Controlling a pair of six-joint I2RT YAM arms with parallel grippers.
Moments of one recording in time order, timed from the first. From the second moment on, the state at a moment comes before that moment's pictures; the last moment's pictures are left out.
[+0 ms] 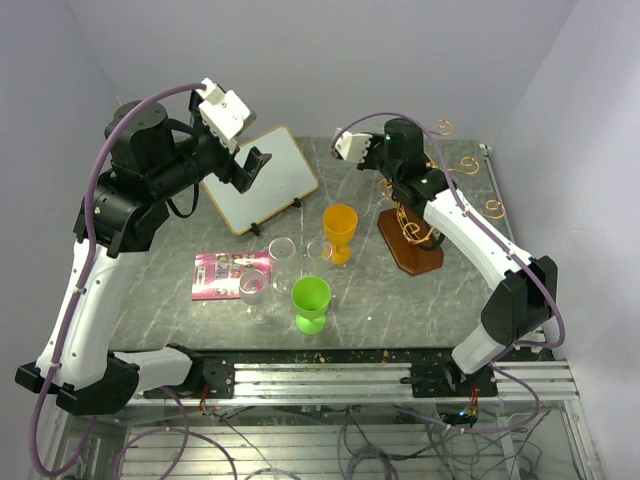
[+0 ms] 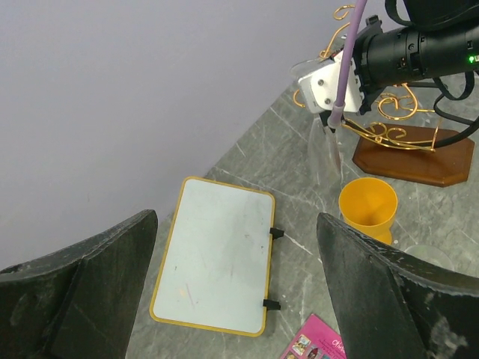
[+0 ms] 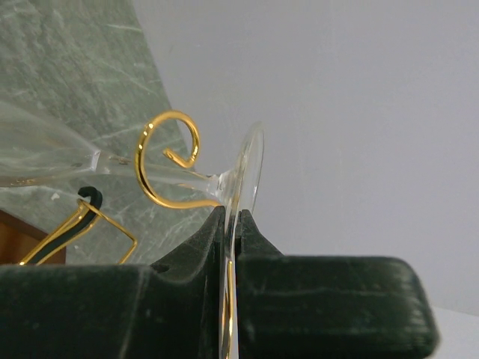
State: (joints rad) left arm -0.44 1.22 1.82 -0.70 0.28 0.41; right arm 0.49 1.61 1.49 -0.20 0.19 -1.19
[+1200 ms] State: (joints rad) left arm -0.43 1.20 1.80 -0.70 0.26 0.41; right arm 0.55 1.68 1.52 -0.12 0.30 -1.16
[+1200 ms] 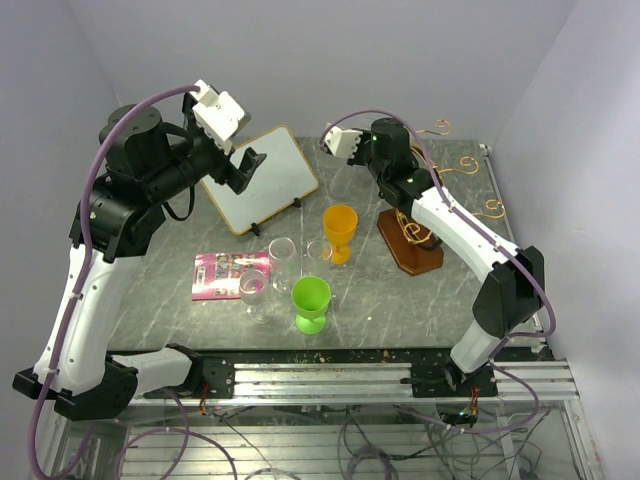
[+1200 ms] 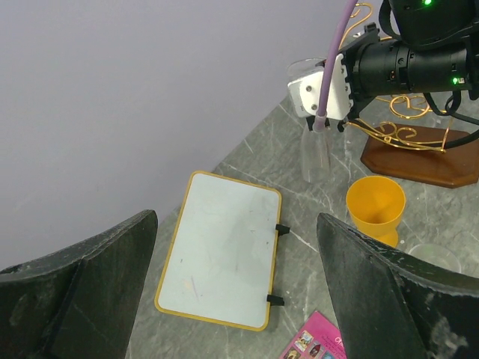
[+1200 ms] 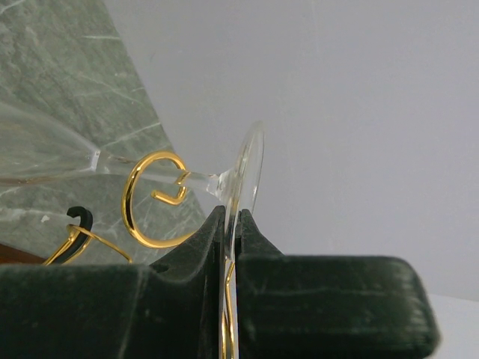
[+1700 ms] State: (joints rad) left arm -0.43 1.19 1.80 -0.70 0.26 0.40; right arm 0.55 1.68 1.51 -0.12 0.32 -1.17
